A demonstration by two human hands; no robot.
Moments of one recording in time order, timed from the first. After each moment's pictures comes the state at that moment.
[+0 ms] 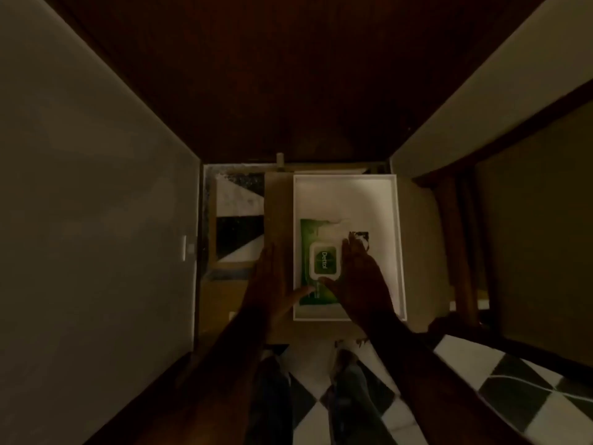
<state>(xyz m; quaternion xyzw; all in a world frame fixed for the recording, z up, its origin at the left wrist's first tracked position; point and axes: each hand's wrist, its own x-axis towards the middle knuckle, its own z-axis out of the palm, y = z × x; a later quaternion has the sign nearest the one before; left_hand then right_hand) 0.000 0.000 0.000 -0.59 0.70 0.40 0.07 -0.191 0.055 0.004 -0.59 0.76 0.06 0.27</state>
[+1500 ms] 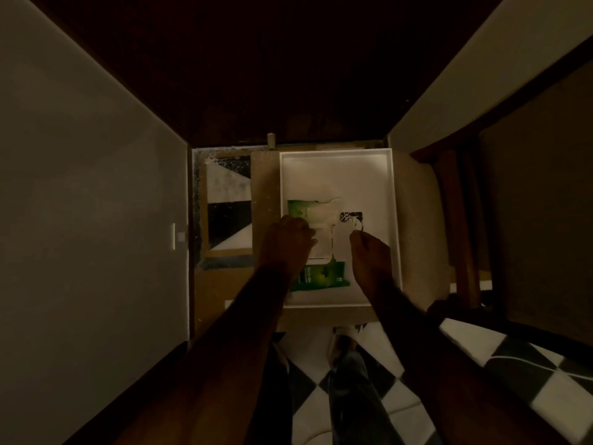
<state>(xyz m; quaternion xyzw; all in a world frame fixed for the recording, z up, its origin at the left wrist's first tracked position) -0.065 -0.033 -0.024 -0.48 0.85 0.18 0.11 -0.215 0.040 -0.001 -0.24 0.82 -0.27 0.44</state>
